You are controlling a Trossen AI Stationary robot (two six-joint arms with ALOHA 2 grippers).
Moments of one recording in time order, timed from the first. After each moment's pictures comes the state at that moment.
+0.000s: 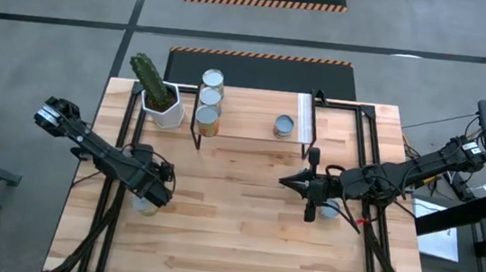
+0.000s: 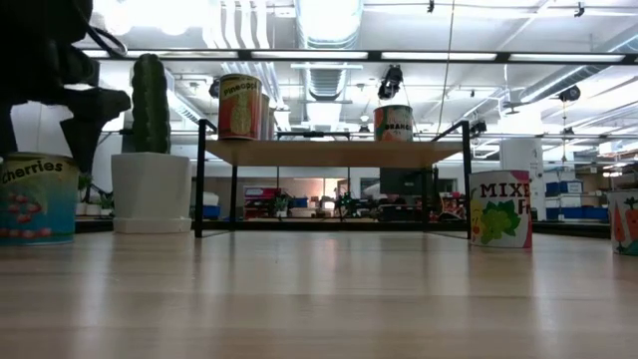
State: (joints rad) left arm -0.48 1.34 0.81 -1.40 -0.39 -2.15; right arm 0.37 1.05 0.80 0.03 0.40 -0.41
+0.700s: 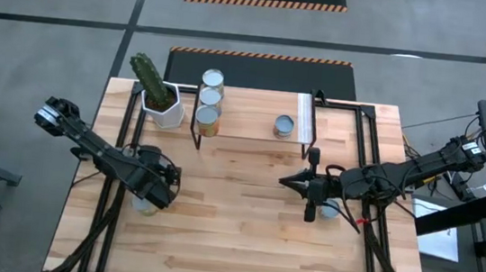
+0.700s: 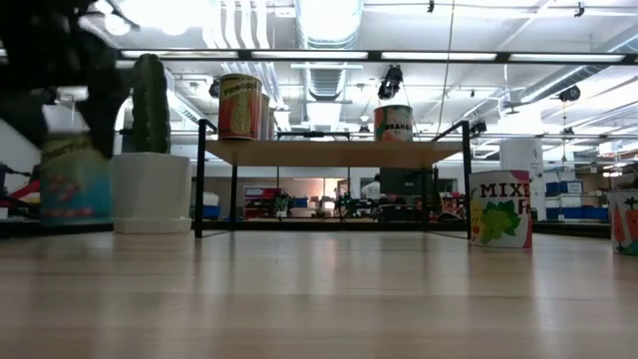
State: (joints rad) left arm -0.49 1.34 0.89 -1.33 -0.48 -2.05; right arm 0.37 1.05 0.80 0.03 0.40 -0.39
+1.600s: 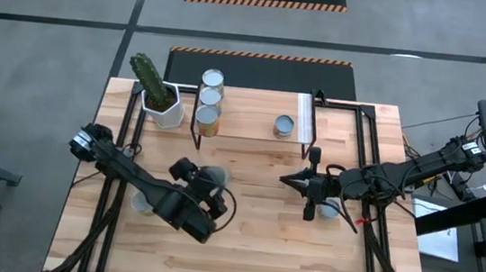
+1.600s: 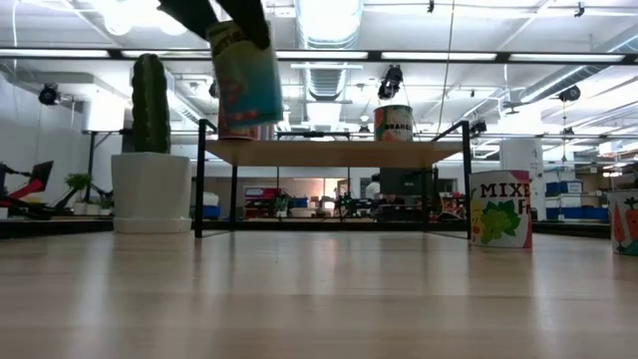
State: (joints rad) left arm -0.50 1.80 1.60 -1.28 -0.94 -1.21; right arm 0.37 1.05 0.80 0.02 0.43 -0.38
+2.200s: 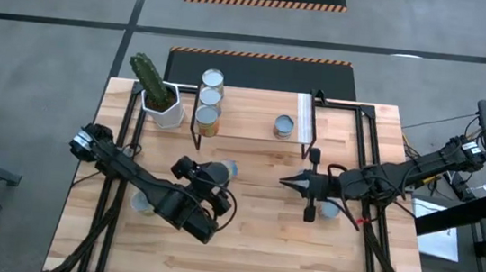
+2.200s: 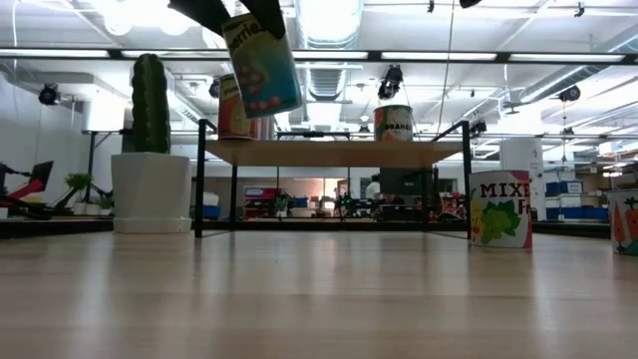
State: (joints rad) left arm -0.50 1.80 1.59 -1.23 -1.04 -1.24; right arm 0.37 1.05 0.80 0.01 0.41 -0.20
